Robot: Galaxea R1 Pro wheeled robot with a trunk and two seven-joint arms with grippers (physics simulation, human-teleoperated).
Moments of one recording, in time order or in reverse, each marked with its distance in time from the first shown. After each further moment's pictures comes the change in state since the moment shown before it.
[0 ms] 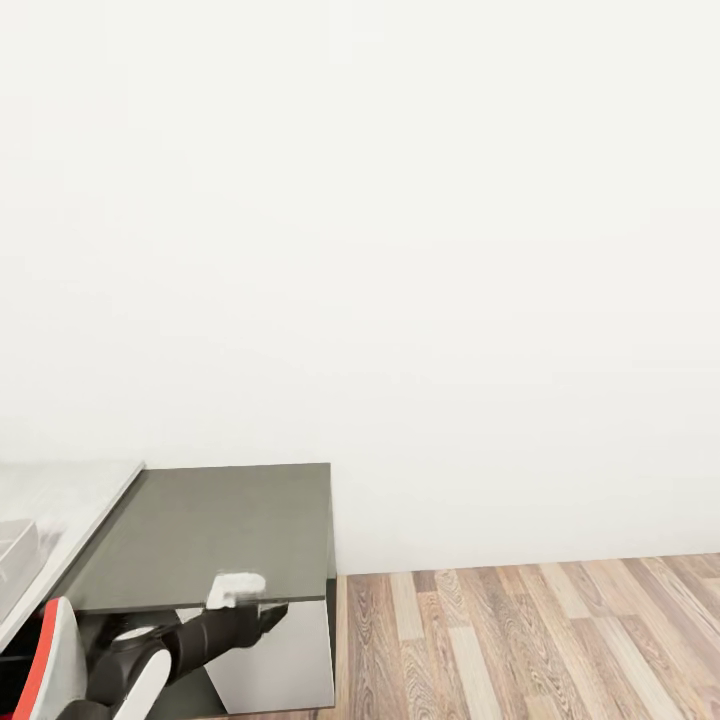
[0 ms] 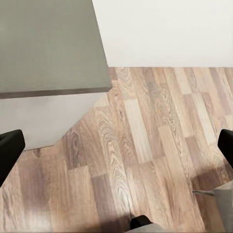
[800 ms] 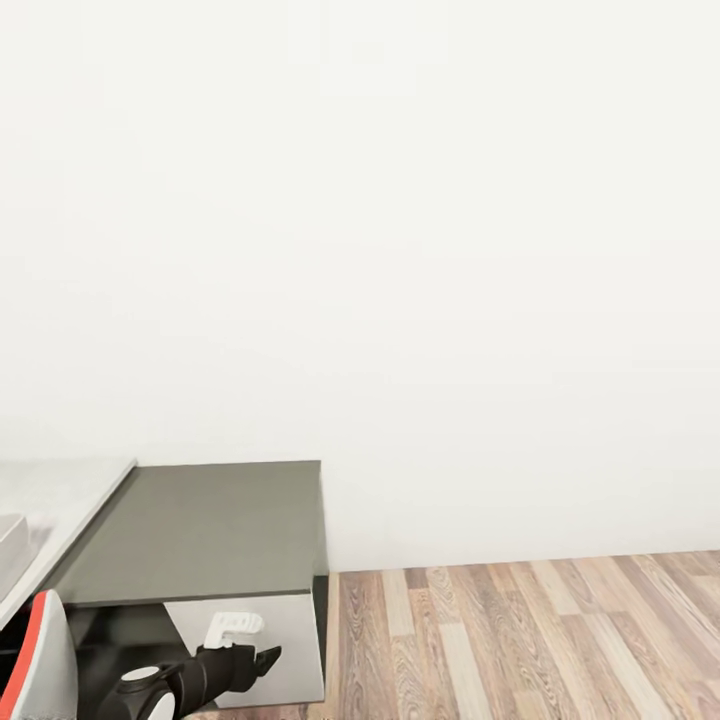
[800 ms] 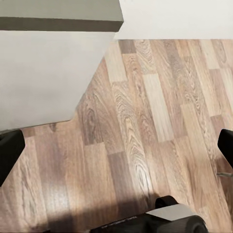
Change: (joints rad) left arm 0.037 -0.012 -0.029 0.145 -0.113 -0.112 0.001; right arm 0.000 0.022 0.056 0.014 0.031 -0.026 -0.006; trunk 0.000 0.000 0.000
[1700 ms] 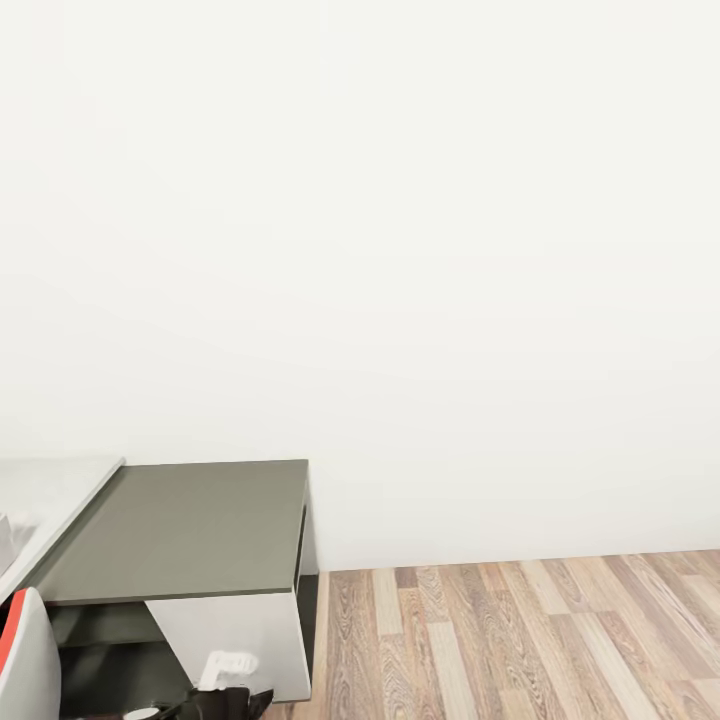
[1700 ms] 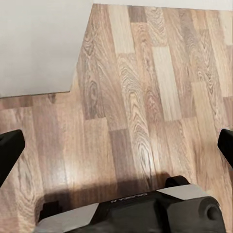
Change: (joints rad) left arm 0.000 -0.004 -0.038 0.211 -0.001 -0.117 0.012; right arm 0.000 0.002 0.003 0.001 -0.001 0.004 -0.002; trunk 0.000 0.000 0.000
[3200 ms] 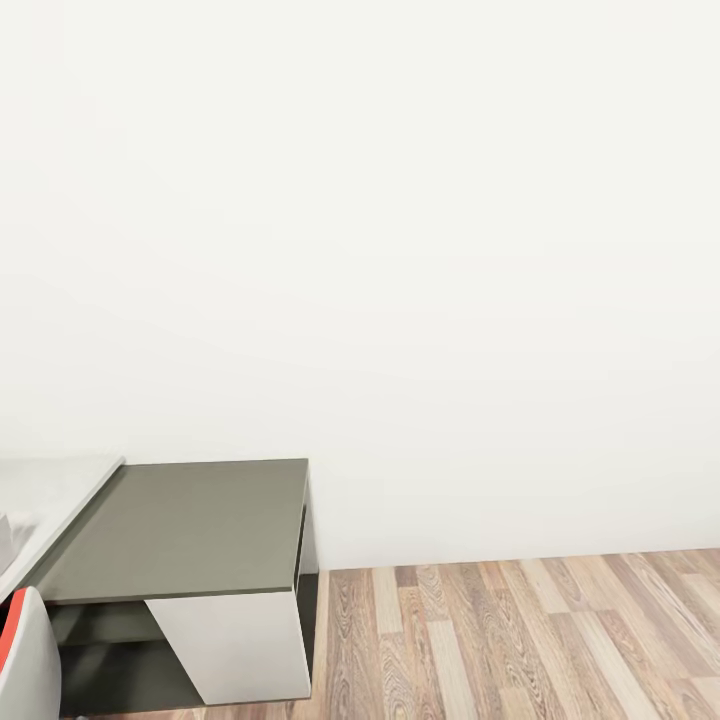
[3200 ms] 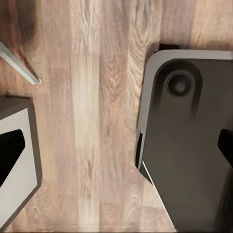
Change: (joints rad) left arm -0.010 -0.106 -0.001 1.013 -0.082 -0.532 0.291; right arm 0.006 -0.003 0.005 0.478 -0.007 -0.339 -0.007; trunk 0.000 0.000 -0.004
